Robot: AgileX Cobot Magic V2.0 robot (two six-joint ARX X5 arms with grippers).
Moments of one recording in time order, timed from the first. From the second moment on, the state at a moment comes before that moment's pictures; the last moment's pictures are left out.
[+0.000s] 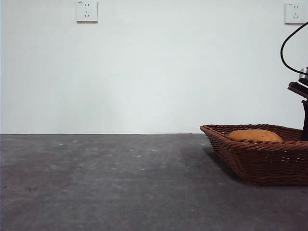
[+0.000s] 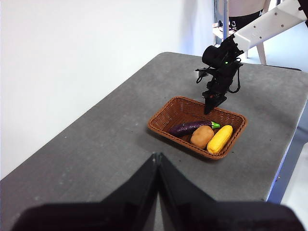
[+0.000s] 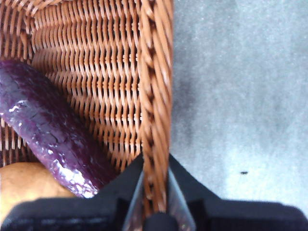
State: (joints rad) left arm -0.82 0.91 1.91 -1.32 -0.05 0.20; right arm -0.19 1.82 1.23 -0.71 -0.48 -0.08
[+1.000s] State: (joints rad) left arm -0.82 0.92 1.91 -1.32 -0.05 0.20; right arm -0.10 1.14 1.28 -1.28 -0.54 -0.09
